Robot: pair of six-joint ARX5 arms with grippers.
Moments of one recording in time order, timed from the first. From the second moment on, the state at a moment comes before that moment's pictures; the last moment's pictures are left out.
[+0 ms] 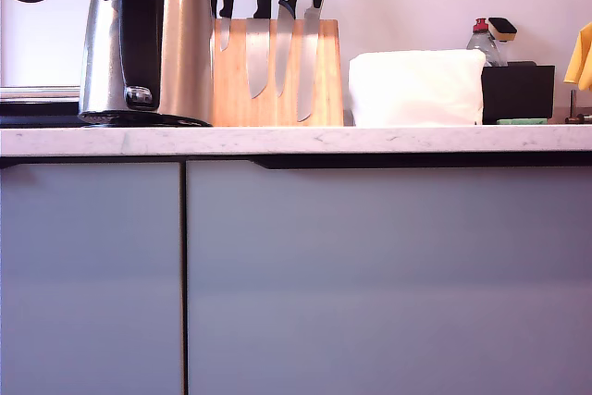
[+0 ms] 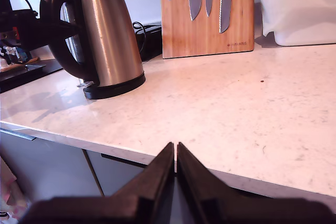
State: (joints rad) left arm -0.13 1.43 1.18 -0.05 1.00 0.27; right arm -0.07 0.01 0.27 -0.27 -0.64 0.16
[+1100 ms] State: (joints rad) left arm -0.15 1.43 1.23 -0.27 0.99 0.41; right arm 0.31 1.15 1.12 -0.25 -0.85 0.31
